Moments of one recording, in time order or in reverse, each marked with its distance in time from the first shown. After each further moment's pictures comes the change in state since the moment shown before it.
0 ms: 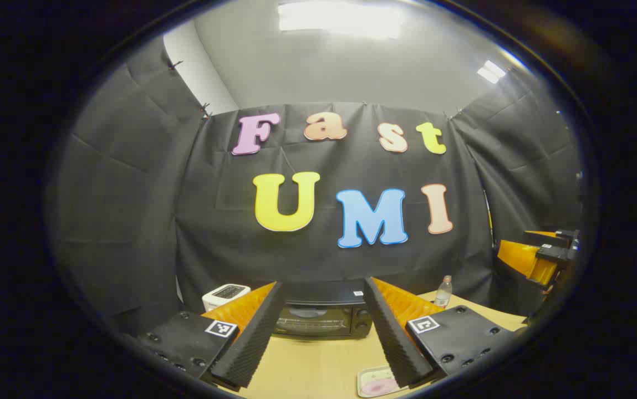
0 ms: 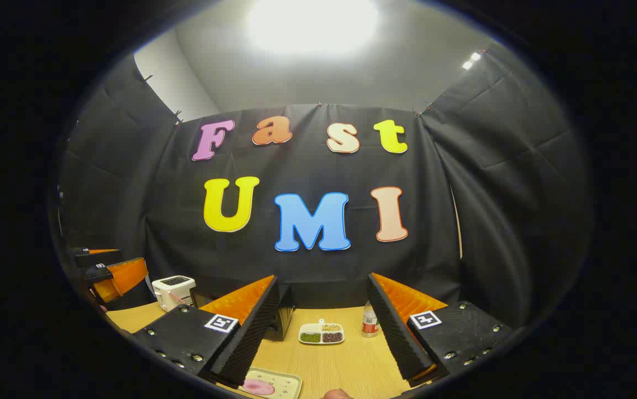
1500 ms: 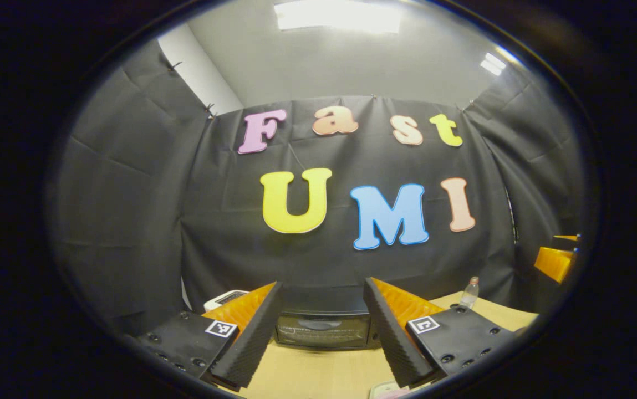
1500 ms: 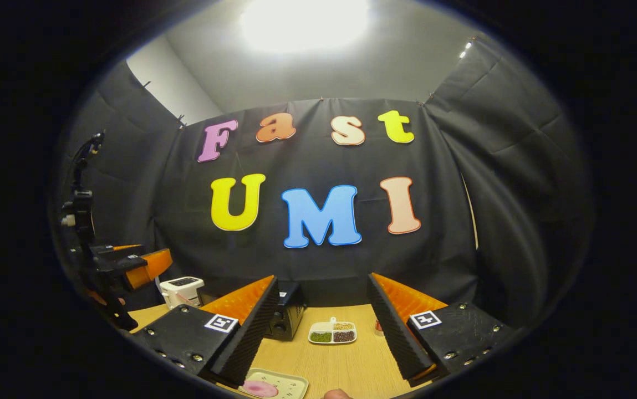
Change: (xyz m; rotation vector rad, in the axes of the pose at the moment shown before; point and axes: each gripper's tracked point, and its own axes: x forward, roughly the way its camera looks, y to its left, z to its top) left arm 0.091 0.017 -0.026 0.022 0.012 0.063; right arm 0.028 -0.001 -0.024 0.050 0.005 0.054
